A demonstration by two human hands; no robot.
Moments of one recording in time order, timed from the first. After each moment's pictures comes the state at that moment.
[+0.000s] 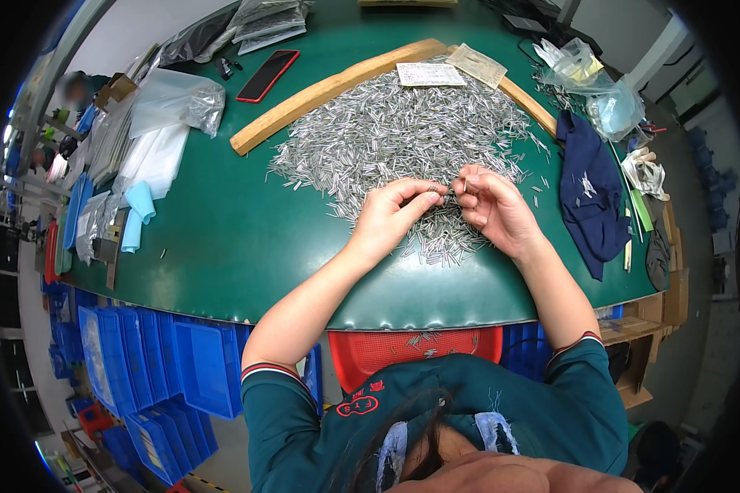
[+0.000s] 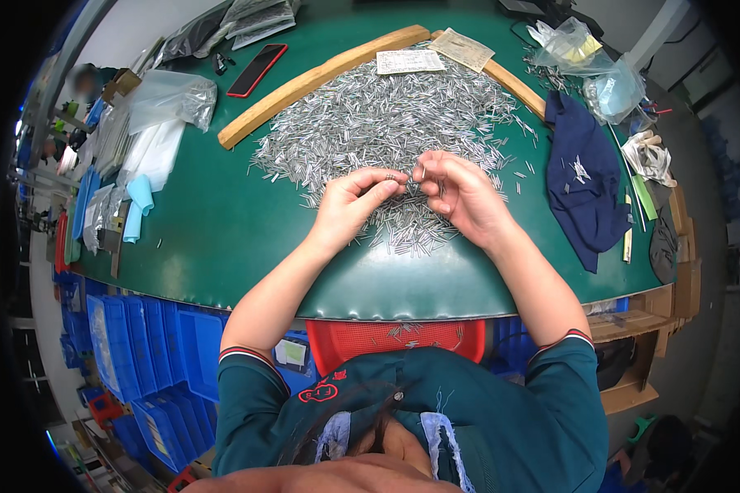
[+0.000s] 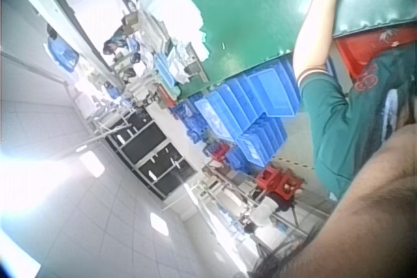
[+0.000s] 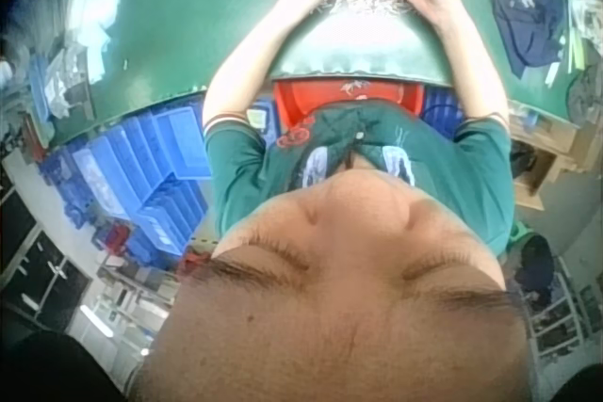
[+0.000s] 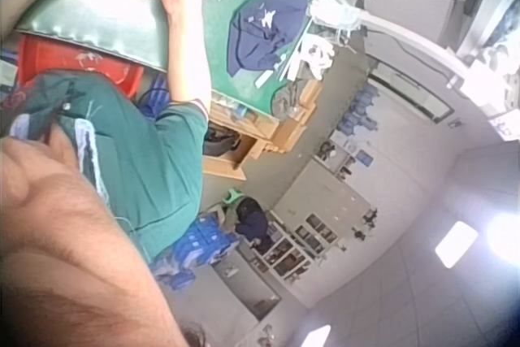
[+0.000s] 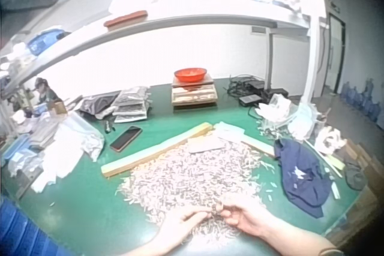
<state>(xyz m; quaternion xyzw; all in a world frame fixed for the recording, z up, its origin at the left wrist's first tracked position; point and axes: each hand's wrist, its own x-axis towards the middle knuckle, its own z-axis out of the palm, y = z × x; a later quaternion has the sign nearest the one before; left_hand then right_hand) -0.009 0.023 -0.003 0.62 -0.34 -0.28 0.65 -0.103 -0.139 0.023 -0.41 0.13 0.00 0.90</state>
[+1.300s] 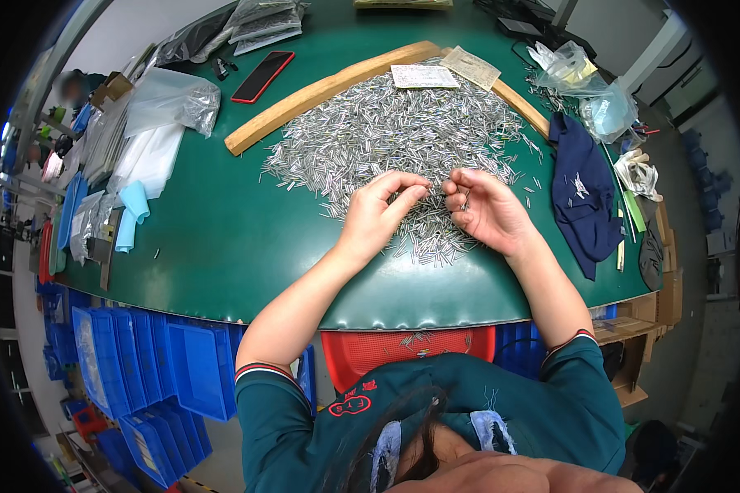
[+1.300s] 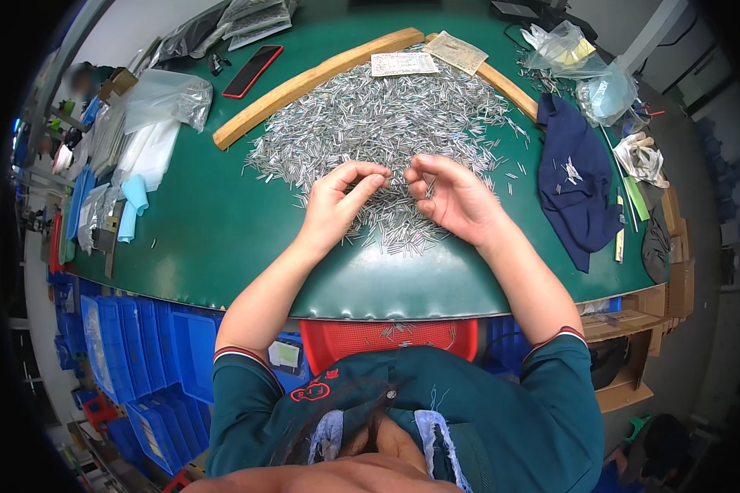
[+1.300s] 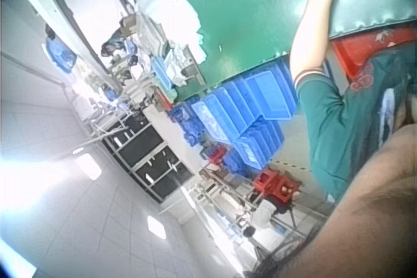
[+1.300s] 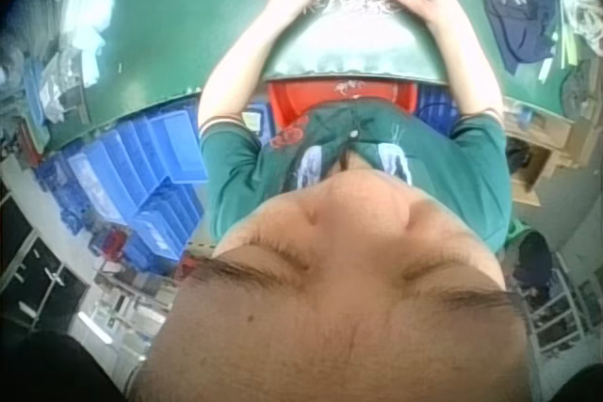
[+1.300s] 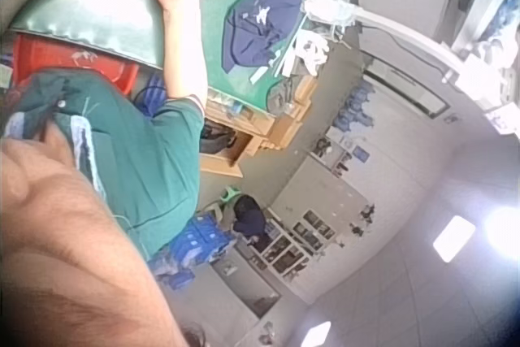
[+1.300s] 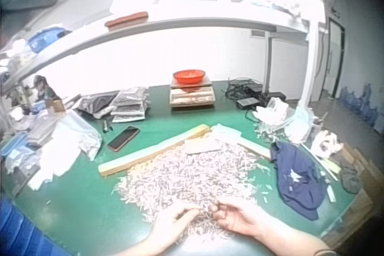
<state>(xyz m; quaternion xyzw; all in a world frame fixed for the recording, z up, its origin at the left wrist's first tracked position) -0.007 0.025 0.001 0.68 -0.37 -0.17 0.61 -0.101 -0.143 0.021 -0.32 0.14 0.06 0.93</state>
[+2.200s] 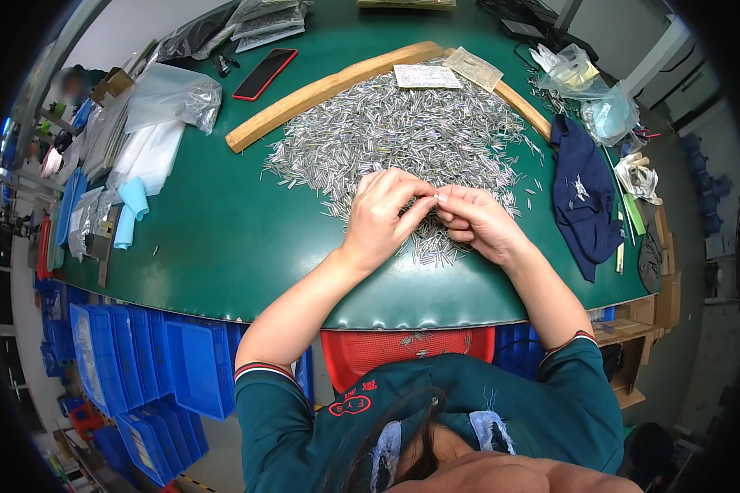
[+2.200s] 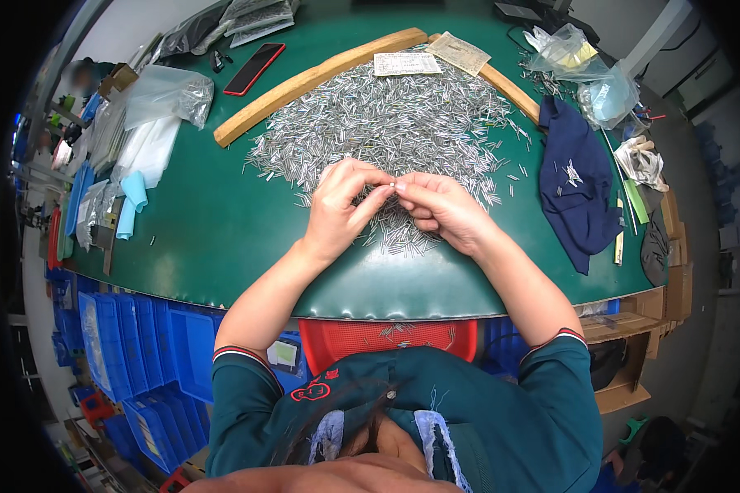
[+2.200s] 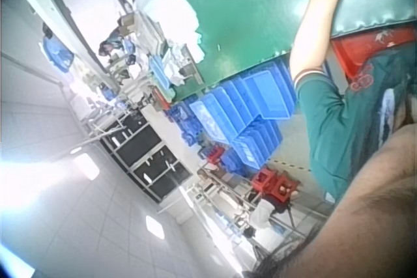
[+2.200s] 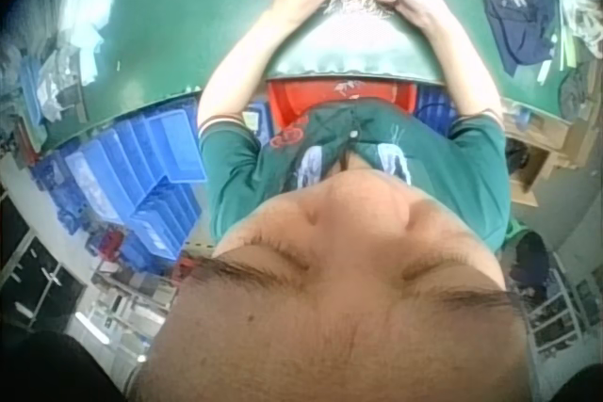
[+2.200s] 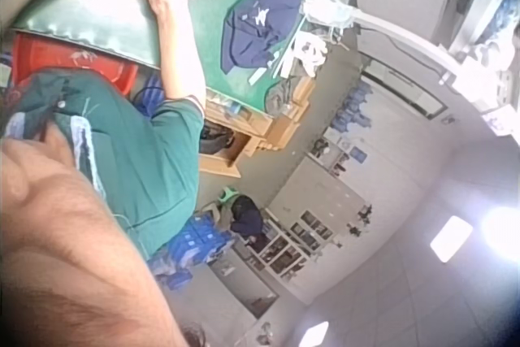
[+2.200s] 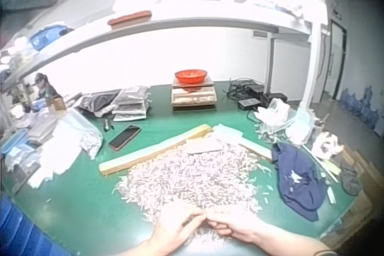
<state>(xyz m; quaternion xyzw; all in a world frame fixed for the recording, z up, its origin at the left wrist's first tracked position) -0.012 0.025 0.010 0.71 -0.51 0.14 0.47 -0.103 -0.129 0.017 -0.48 0.14 0.11 0.86</state>
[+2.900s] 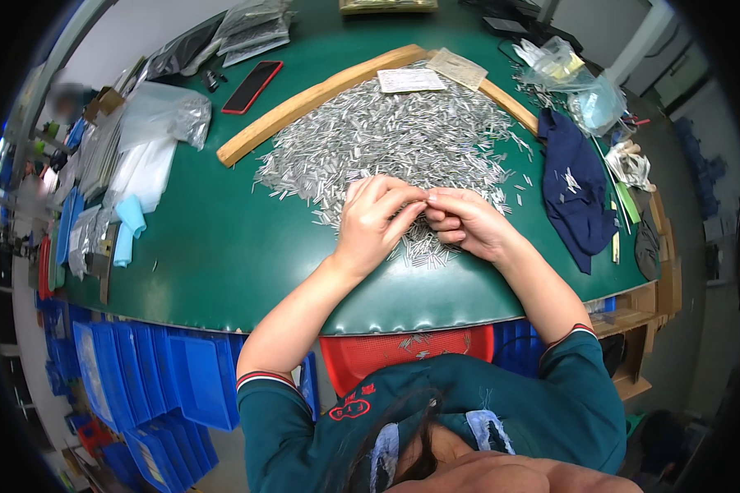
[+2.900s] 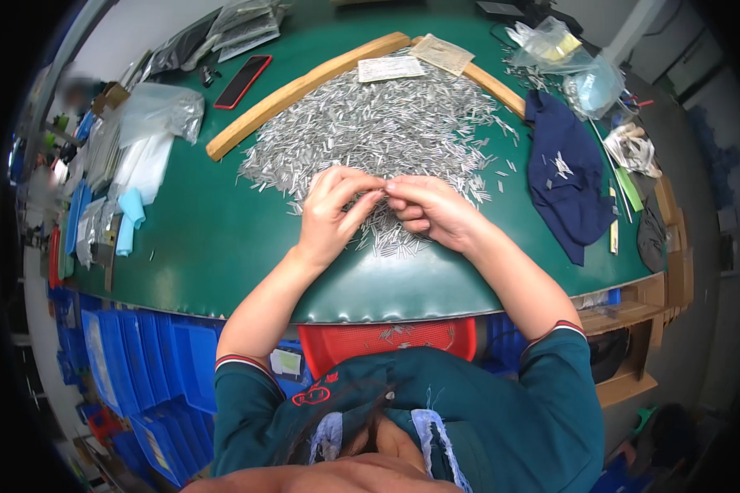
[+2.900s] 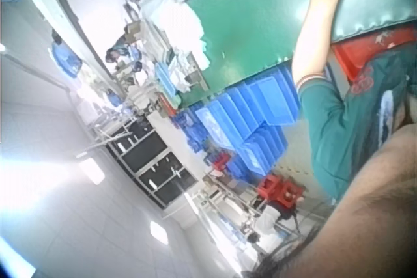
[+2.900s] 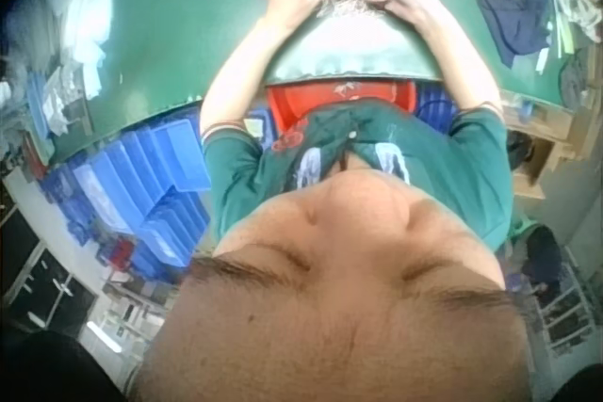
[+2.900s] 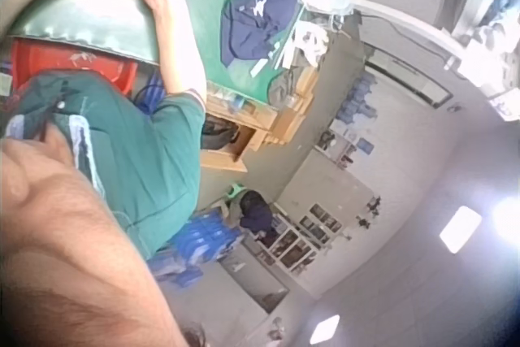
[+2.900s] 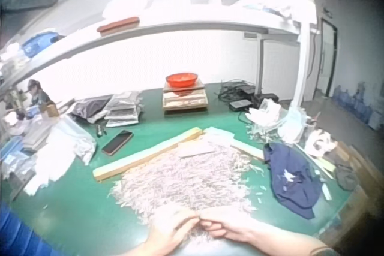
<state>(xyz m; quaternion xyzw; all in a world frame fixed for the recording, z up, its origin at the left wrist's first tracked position) -0.013 0.025 0.012 0.71 -0.52 0.13 0.46 -0.103 -0.132 0.017 -0.43 0.15 0.13 0.88</state>
